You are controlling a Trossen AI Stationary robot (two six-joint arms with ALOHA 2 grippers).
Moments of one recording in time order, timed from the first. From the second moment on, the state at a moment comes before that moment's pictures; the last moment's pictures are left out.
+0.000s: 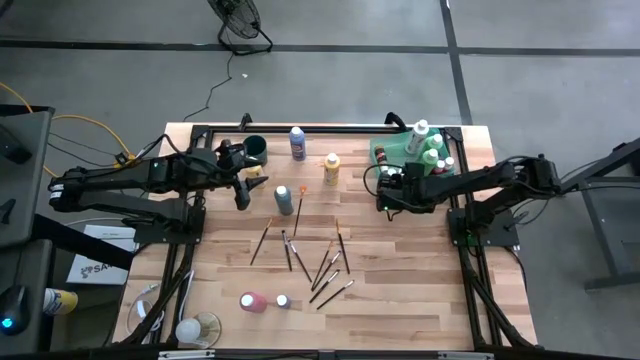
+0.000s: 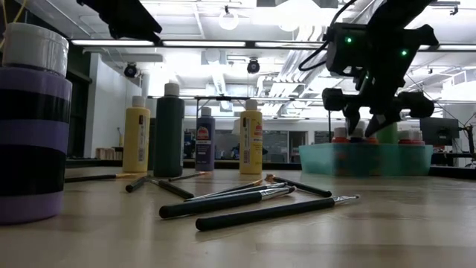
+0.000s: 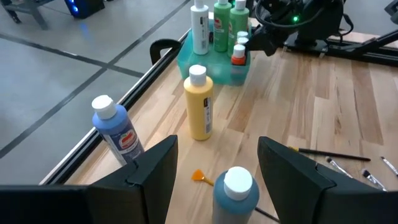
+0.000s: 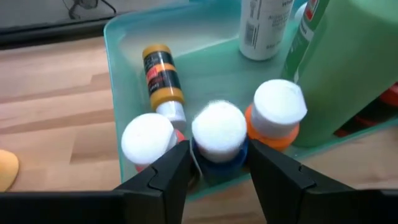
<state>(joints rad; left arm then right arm) 0.10 0.76 0.84 -0.47 -0.31 -0.11 -0.07 1.43 0.75 -0.78 0.84 1.61</state>
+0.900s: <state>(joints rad) 0.10 0.76 0.84 -0.47 -0.17 -0.11 -0.07 1.10 0.75 -0.82 0.66 1.36</state>
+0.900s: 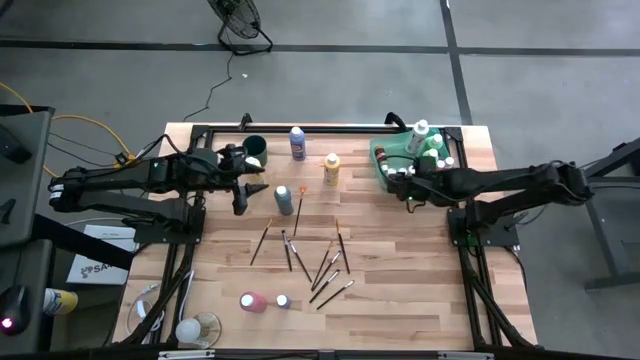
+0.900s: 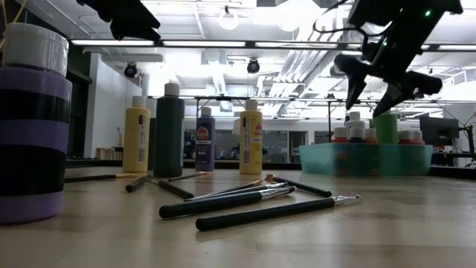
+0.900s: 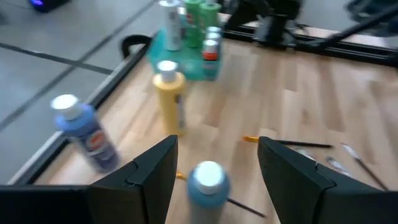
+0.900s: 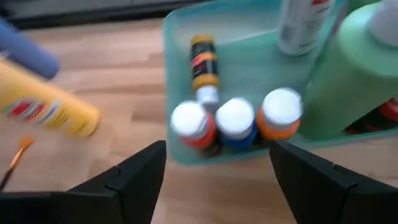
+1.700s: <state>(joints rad) -0.05 0.94 0.84 -0.36 0.15 -0.19 0.10 0.93 0.75 -0.78 0.57 1.23</state>
